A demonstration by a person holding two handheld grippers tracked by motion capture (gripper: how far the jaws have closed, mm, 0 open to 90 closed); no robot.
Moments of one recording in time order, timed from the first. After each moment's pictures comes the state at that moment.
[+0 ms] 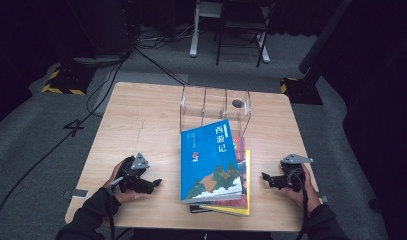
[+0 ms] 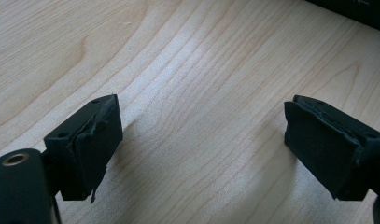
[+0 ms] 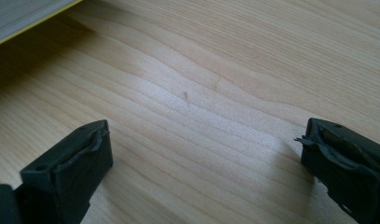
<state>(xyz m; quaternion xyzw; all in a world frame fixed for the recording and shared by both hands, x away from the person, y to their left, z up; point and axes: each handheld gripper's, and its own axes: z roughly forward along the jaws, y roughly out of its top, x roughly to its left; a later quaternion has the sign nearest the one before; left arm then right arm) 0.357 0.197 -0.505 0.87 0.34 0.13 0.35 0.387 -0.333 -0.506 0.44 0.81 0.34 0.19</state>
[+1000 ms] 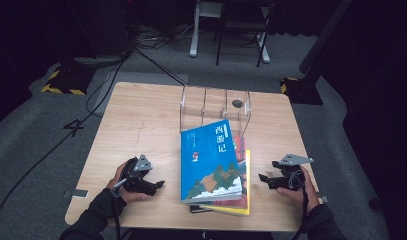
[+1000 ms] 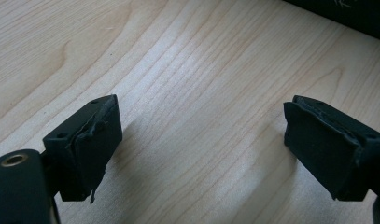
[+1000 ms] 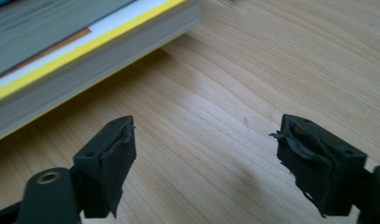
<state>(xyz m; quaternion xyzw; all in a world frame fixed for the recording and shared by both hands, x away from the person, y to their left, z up) 0.354 0.187 -0.505 0.87 0.33 0.12 0.35 0.373 -0.316 -0.481 0.38 0.84 0.36 0.17</state>
